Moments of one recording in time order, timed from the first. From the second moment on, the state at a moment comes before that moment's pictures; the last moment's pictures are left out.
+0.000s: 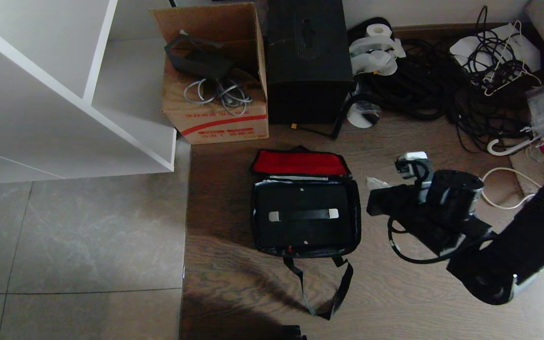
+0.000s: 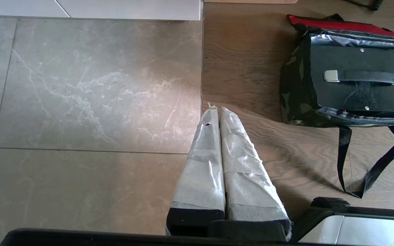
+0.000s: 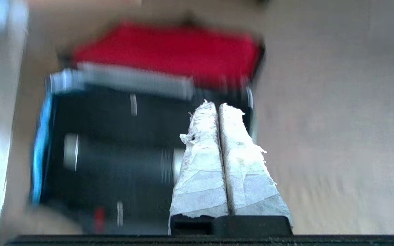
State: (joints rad) left arm 0.00 0.00 0.00 -0.02 0.02 -0.04; right arm 0.38 2.02 -0.62 -1.36 -0.11 0.03
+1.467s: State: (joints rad) left arm 0.00 0.00 0.00 -0.02 0.02 -0.03; right arm 0.41 1.96 -0.49 -1.35 -0.10 0.11
